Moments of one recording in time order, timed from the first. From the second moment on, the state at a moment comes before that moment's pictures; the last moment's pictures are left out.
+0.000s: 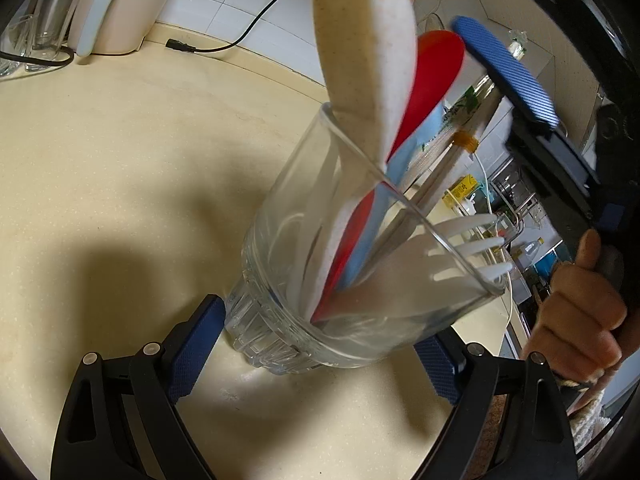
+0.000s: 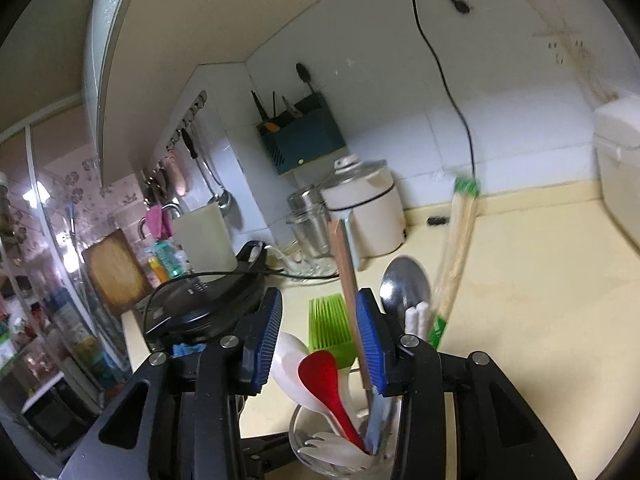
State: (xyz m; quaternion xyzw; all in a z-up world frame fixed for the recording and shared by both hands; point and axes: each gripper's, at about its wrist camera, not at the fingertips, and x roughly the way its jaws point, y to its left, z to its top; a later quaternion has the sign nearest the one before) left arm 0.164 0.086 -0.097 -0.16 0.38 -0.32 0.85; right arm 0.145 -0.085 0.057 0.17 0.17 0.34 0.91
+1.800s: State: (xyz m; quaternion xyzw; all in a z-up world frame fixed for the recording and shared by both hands) left arm 0.163 0.069 -0.091 -0.13 0.39 -0.30 0.86; right arm 0.102 -0.121 -0.027 0.05 0.33 0.21 0.92
